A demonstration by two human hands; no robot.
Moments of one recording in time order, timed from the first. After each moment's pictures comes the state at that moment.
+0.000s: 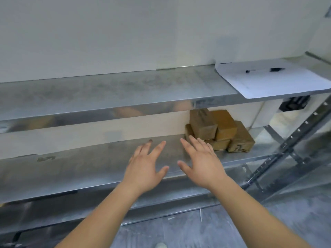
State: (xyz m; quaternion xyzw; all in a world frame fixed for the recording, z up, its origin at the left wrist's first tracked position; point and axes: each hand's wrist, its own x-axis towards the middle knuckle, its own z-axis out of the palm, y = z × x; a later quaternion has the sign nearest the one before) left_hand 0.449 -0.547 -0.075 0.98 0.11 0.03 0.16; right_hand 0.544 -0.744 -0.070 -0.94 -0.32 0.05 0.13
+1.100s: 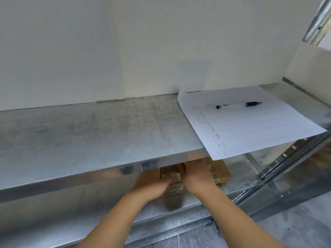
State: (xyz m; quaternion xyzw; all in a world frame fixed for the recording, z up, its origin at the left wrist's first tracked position) left_hand 0.662 -0.627 -0.092 0.90 0.13 -0.10 0.40; right_hand 0.719 -0.783 -0.073 -0.95 -0.20 0.06 0.22
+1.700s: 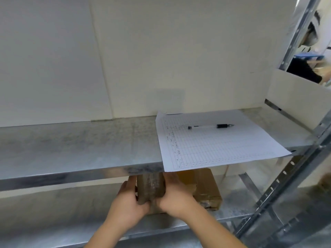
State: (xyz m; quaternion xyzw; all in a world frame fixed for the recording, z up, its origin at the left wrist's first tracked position) left_hand 0.611 -0.669 -0.062 0.89 0.25 0.08 0.37; right_hand 0.710 -0.811 -0.038 -0.87 -0.33 0.18 0.32
